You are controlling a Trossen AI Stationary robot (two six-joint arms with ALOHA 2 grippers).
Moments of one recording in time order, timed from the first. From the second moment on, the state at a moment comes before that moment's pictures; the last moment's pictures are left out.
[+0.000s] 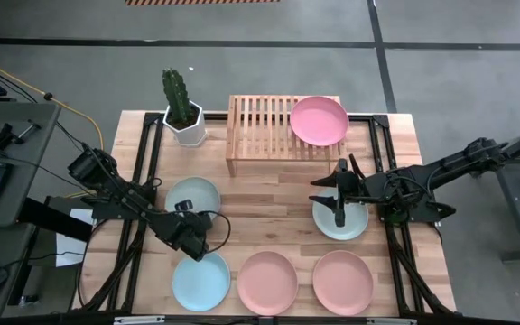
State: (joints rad) left arm -0.59 1.61 0.76 -0.74 -0.40 -0.93; right arm 0.34 0.89 0.68 -0.09 0.44 0.20
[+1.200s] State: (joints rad) left arm 0.03 1.54 1.43 -0.84 -0.55 0.54; right arm 0.34 0.89 0.68 -0.09 0.47 0.18
